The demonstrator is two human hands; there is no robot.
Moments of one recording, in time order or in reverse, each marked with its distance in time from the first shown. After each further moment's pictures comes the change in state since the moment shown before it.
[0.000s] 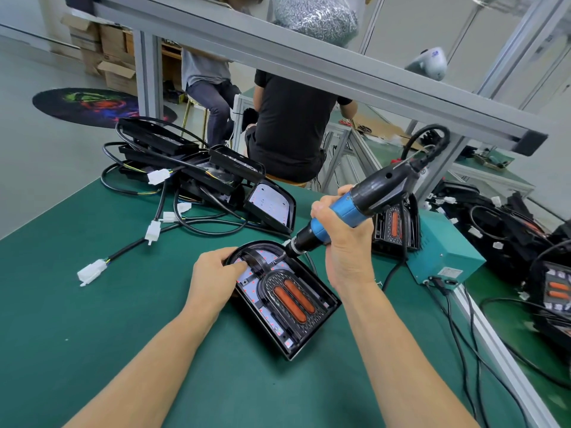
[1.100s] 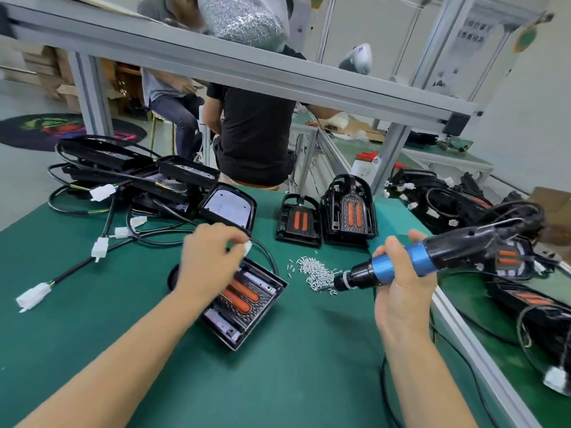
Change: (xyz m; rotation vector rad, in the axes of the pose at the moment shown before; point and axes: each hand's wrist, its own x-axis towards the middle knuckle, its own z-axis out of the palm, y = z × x) left_hand -0.008 0.063 0.041 0.594 0.024 0.515; right_hand -0.056 -0.035 -0.125 0.076 0.614 -0.083
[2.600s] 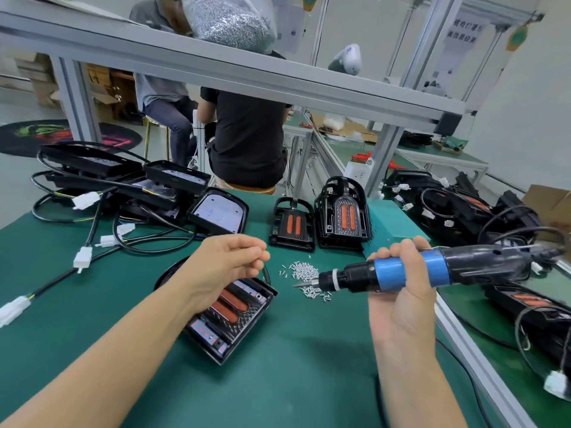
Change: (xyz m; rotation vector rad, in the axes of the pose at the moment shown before) left_hand 0.008 0.023 0.006 -1.083 -0.425 -0.460; right_hand -0.012 -0.020 0.010 0.327 -0.012 0.147
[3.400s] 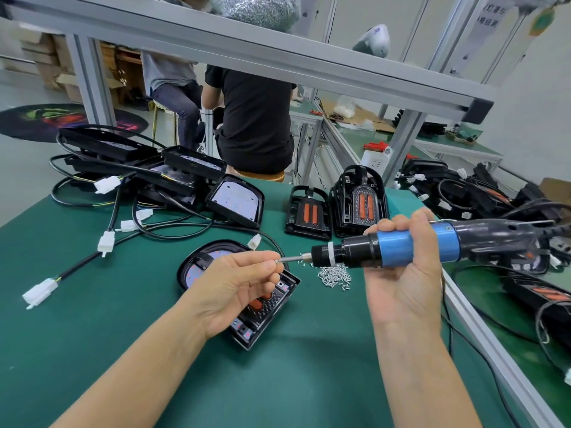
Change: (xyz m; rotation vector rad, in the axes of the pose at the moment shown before) left_hand -0.035 -0.018 -0.011 -0.354 -0.031 -0.173; right_hand -0.017 0.013 0.044 0.164 -0.078 0.090
